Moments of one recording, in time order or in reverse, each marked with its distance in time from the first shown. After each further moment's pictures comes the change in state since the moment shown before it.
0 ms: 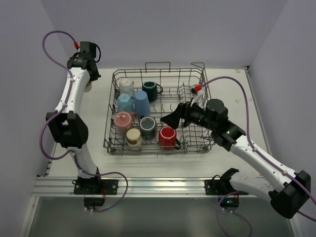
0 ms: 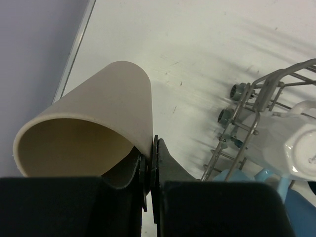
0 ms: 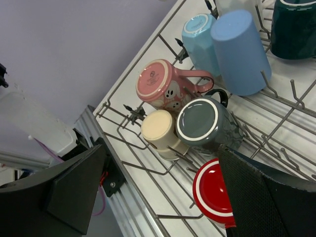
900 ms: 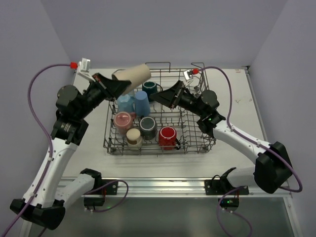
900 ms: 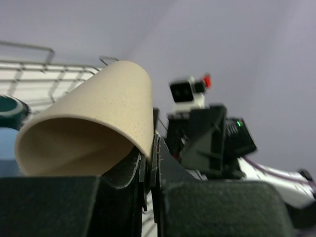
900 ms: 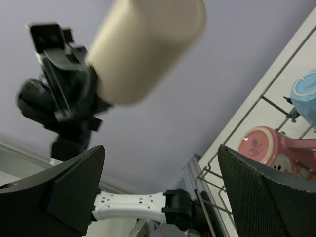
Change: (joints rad) left arm -0.260 -0.997 -0.935 0.949 0.858 -0.547; right arm -0.025 0.336 0.064 0.716 -0.146 0.630
